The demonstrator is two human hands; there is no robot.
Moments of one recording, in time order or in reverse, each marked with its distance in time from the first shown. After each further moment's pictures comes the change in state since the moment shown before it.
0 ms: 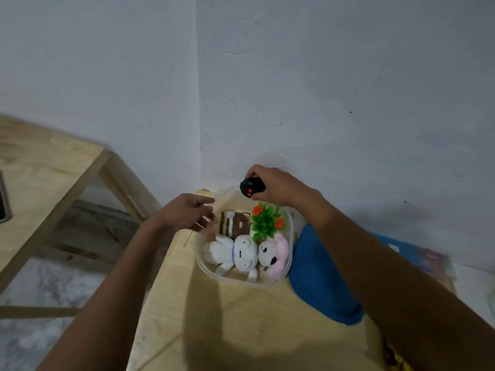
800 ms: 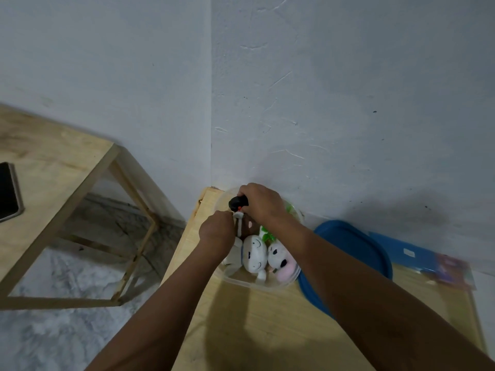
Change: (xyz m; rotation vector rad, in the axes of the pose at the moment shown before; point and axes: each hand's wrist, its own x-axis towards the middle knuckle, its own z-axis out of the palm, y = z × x) left_hand 0.028 -0.019 0.073 0.983 0.335 -0.107; right_hand 0.031 -0.014 0.084 -0.184 0.110 0.039
